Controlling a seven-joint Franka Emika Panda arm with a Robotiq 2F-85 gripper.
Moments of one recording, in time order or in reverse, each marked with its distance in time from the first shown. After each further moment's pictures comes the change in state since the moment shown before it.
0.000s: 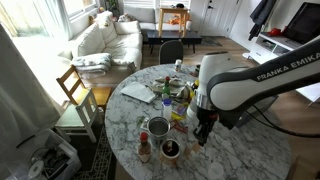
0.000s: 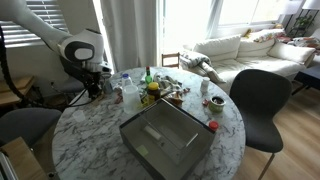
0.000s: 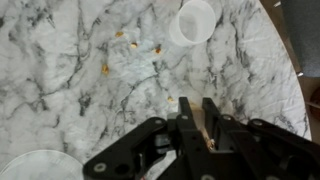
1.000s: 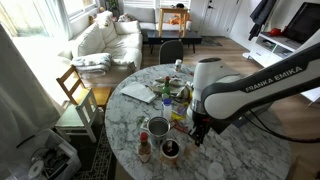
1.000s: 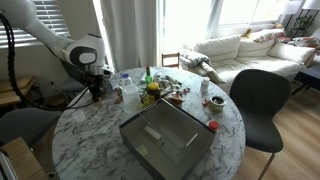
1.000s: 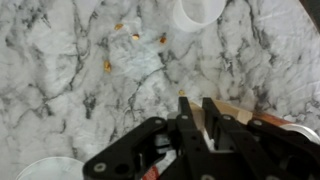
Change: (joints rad) arm 0.017 0.075 -0.005 0.031 -0.065 0.057 0.162
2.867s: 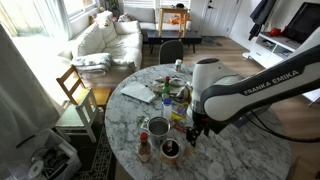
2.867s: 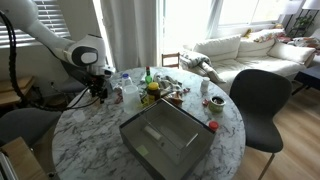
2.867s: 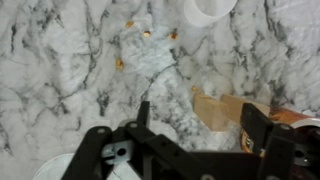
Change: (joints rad) arm 0.017 0.011 -0.024 0.012 -0.056 0.000 0.068
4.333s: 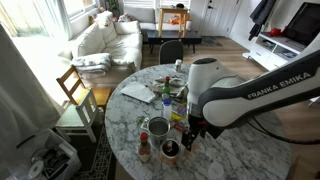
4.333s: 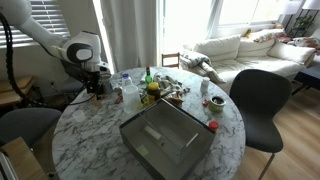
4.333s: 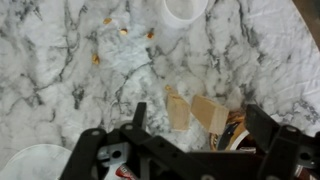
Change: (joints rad) arm 0.031 -0.017 0.027 0.003 0.009 0.001 -0.007
